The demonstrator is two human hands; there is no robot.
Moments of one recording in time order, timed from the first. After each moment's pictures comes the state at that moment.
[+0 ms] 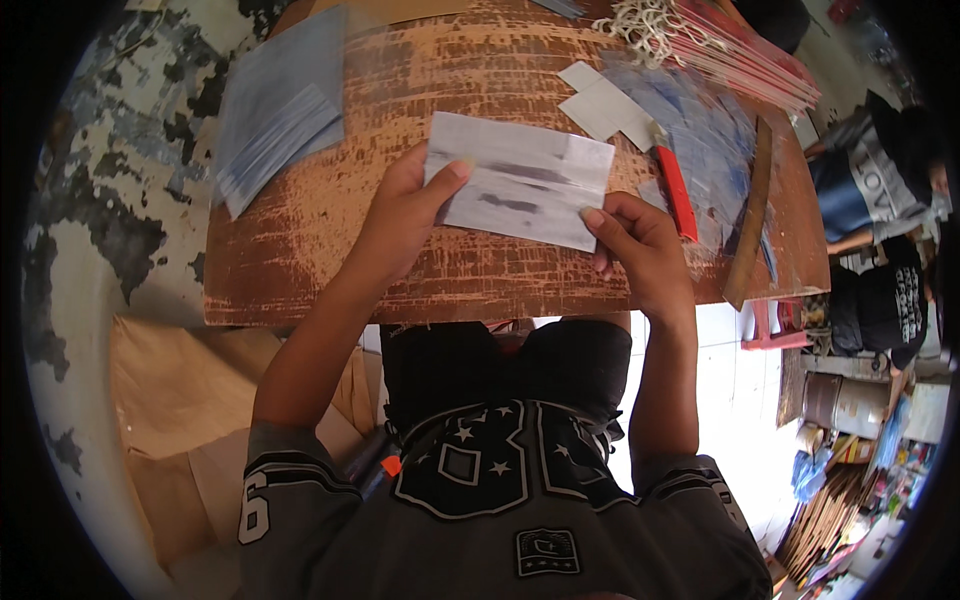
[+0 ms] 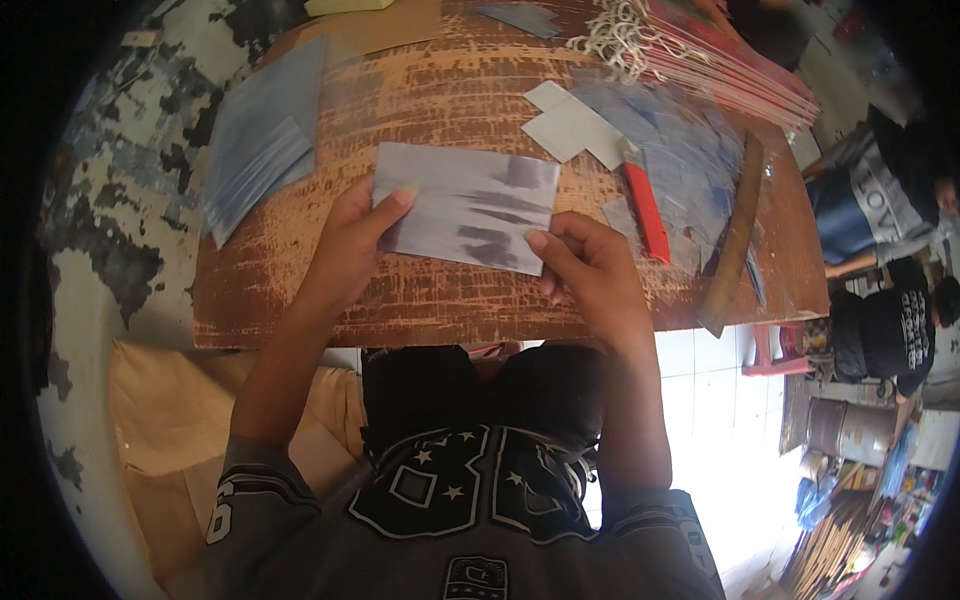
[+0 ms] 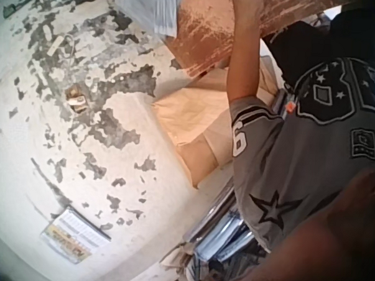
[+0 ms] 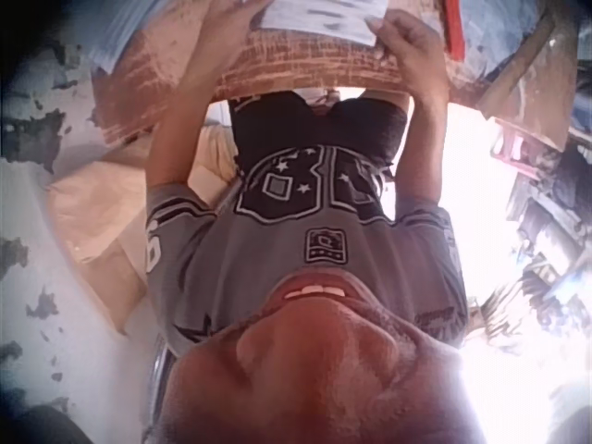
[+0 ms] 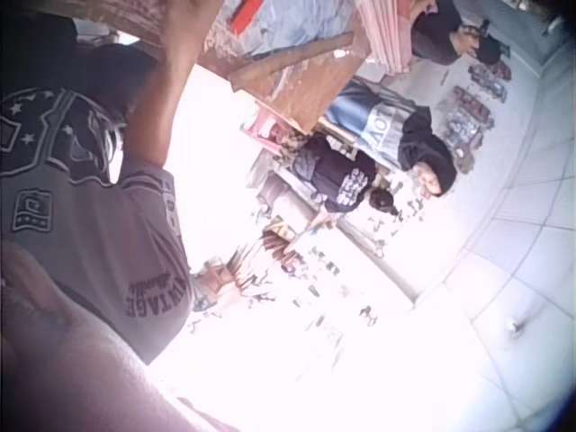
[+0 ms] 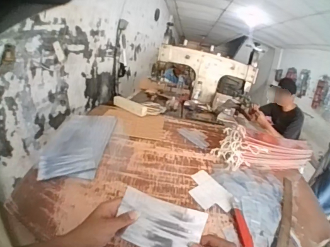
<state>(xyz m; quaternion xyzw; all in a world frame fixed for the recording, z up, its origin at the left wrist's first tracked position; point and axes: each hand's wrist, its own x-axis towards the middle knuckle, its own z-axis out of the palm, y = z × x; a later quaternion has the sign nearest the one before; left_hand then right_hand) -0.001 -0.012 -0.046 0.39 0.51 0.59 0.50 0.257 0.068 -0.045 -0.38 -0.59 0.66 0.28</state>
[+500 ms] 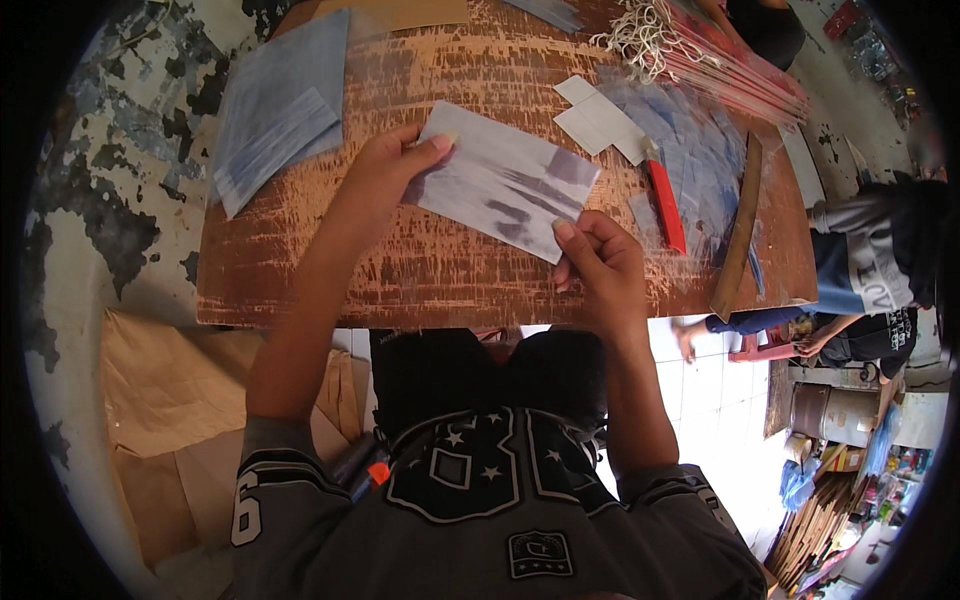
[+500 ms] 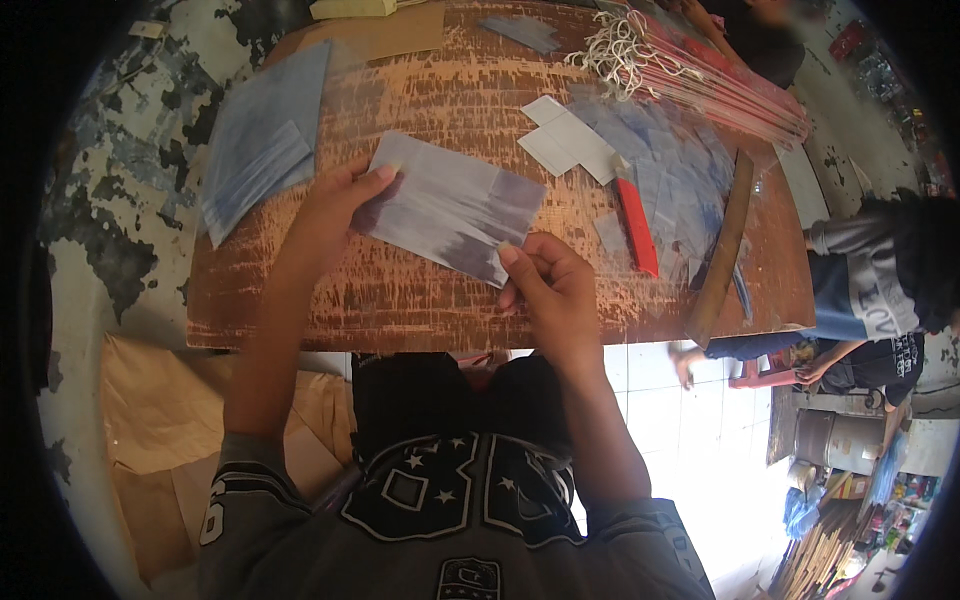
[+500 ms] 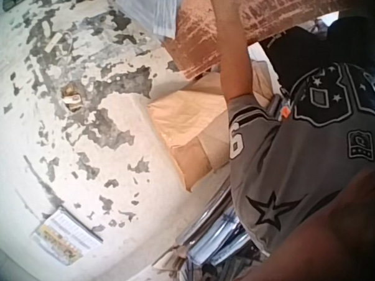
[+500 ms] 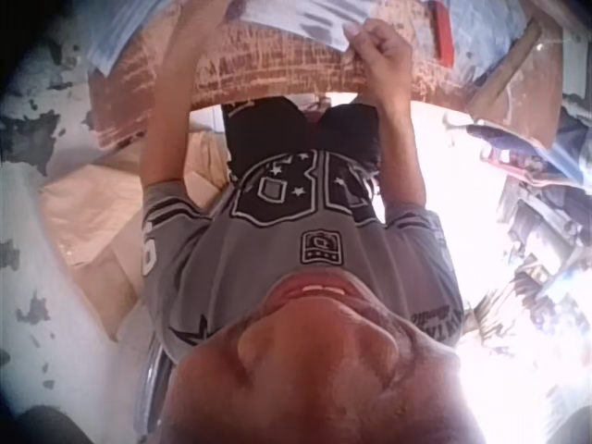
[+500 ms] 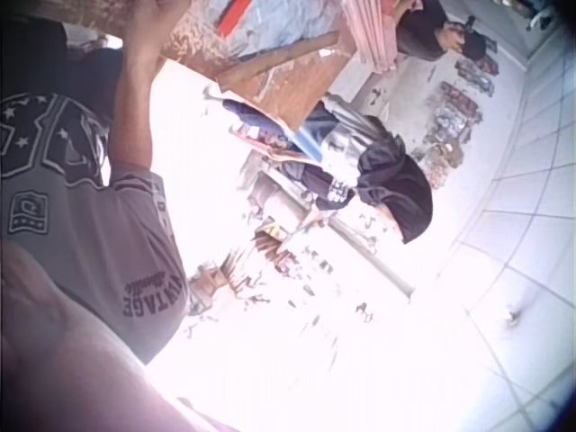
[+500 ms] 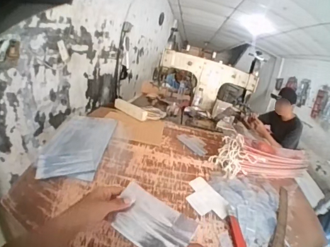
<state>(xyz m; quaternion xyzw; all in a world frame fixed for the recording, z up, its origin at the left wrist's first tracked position) -0.032 0.007 -0.035 0.41 0.58 0.54 0.45 0.232 0.045 -0.065 -0.34 -0.53 0.68 0.38</state>
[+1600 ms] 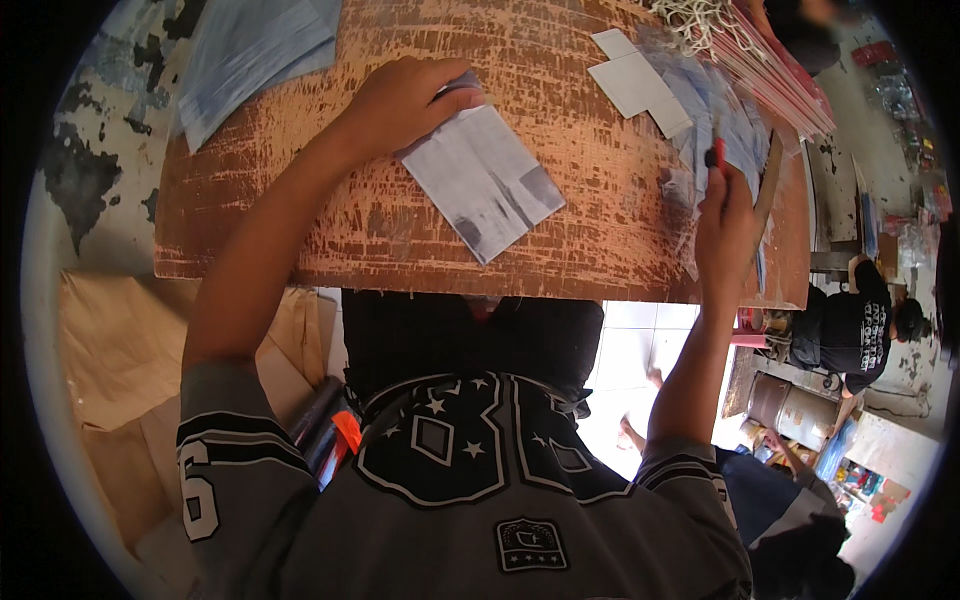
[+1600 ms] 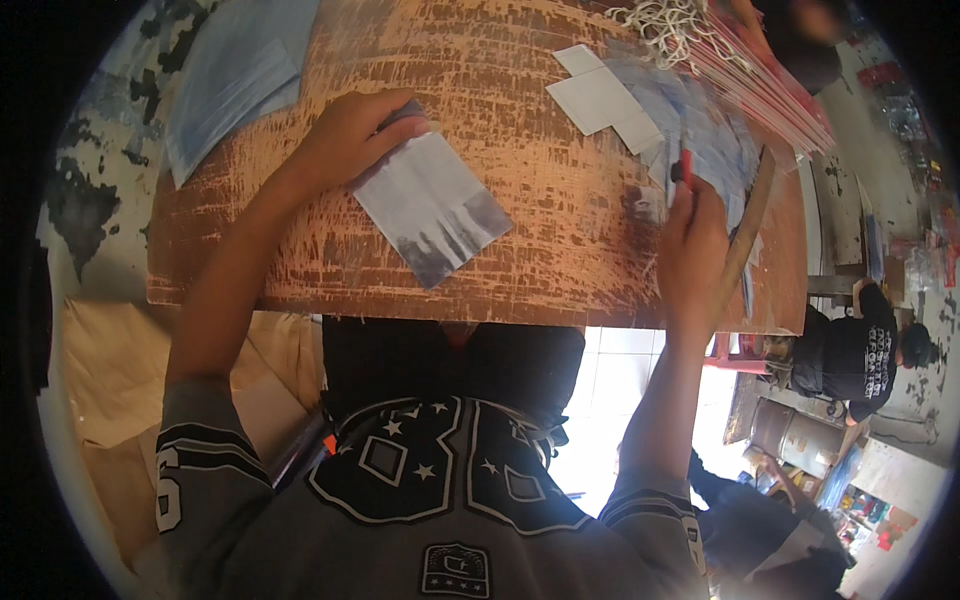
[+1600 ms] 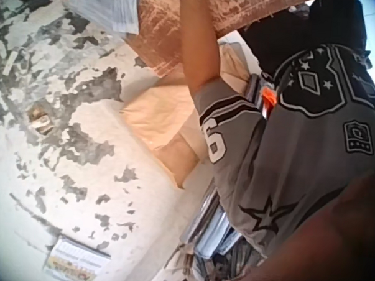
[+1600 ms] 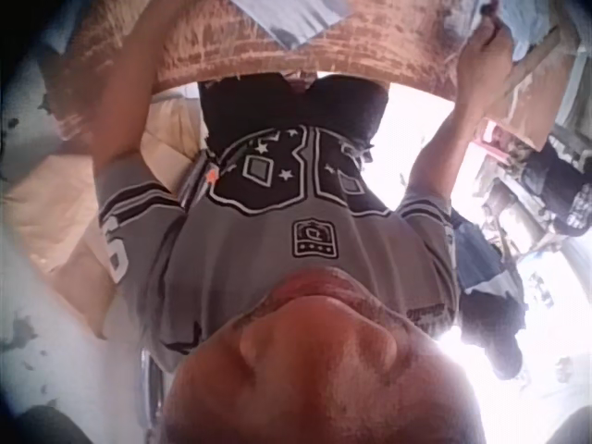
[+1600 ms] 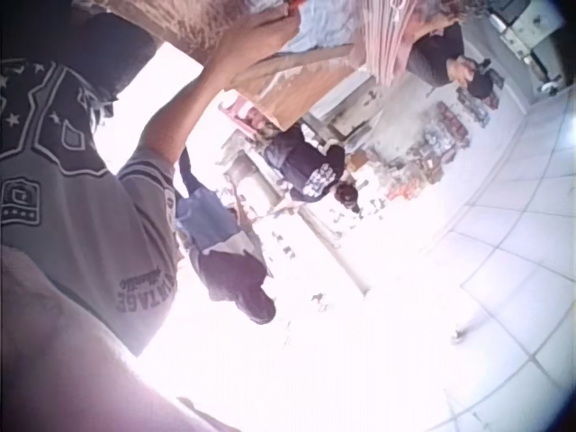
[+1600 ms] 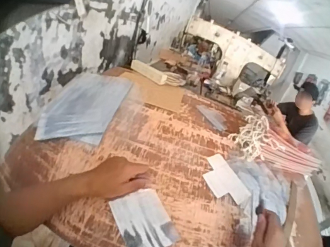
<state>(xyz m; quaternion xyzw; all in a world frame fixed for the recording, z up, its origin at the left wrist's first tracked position) -0.077 0.043 -0.091 0.72 0.62 0.28 0.12 0.304 0.135 -0.061 -0.50 -0.80 0.04 0.32</state>
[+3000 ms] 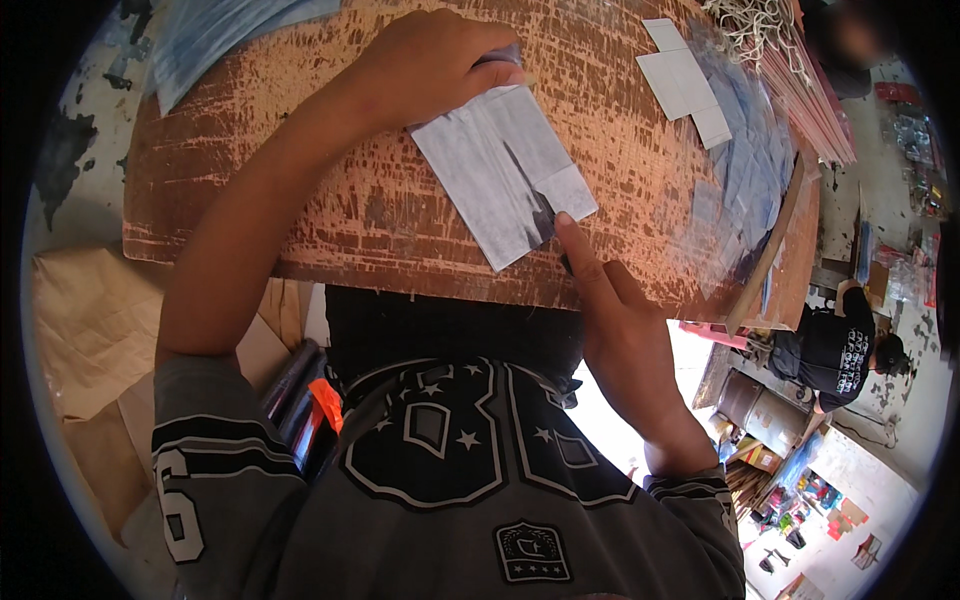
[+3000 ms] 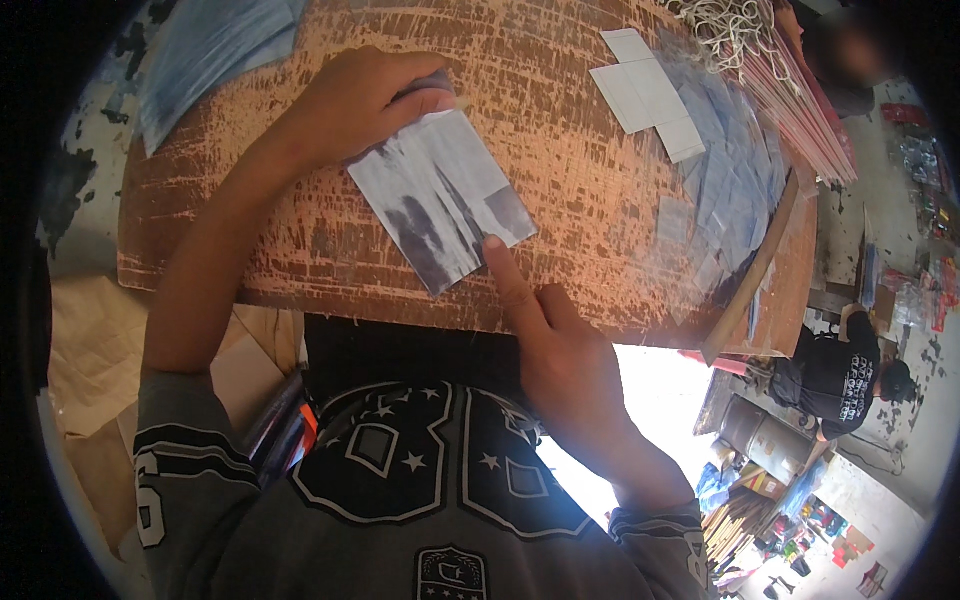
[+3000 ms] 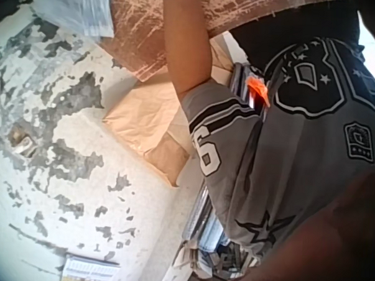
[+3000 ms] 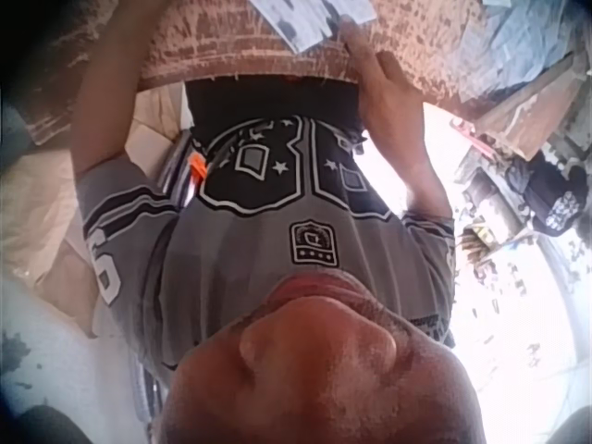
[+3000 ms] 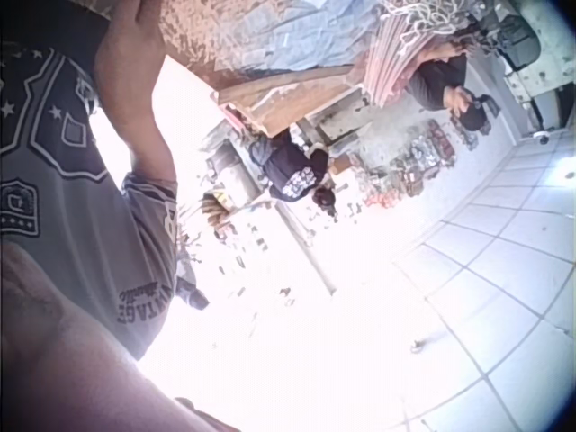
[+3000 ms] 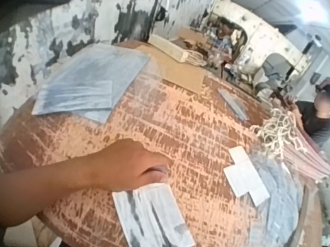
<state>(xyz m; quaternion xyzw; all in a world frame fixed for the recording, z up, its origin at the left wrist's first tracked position) -0.072 0.045 -0.088 0.73 0.61 0.29 0.11 0.236 0.009 -0.031 -0.36 -0.90 0.24 -0.03</state>
